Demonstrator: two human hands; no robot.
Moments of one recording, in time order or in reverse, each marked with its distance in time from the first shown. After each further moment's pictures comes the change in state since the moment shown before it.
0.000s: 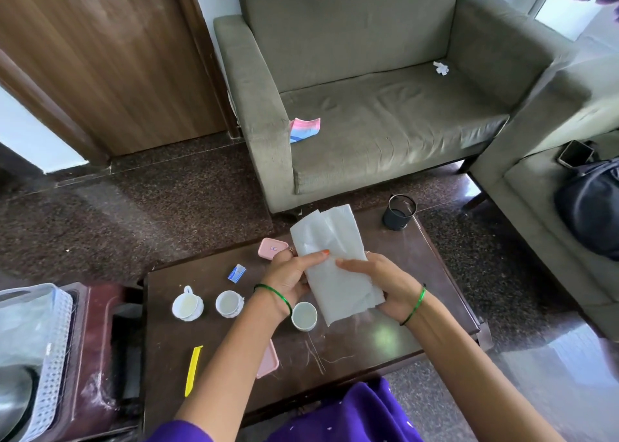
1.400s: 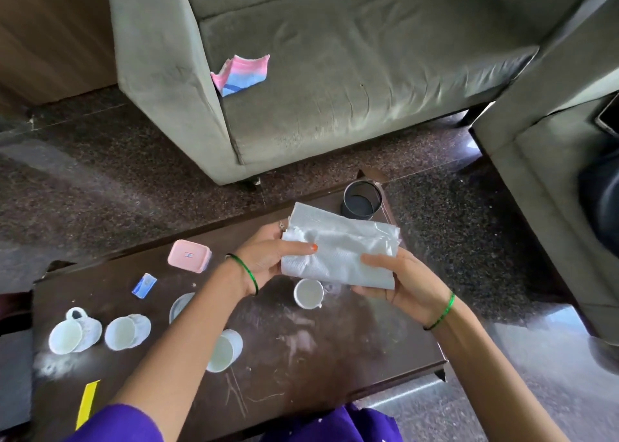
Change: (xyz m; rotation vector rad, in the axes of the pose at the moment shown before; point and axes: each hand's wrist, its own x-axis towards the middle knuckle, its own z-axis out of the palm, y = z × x) left_hand 0.222 -0.030 0.116 0.188 -0.177 -0.198; right_hand 0.096 -0.039 -0.260 0.202 0.098 0.075
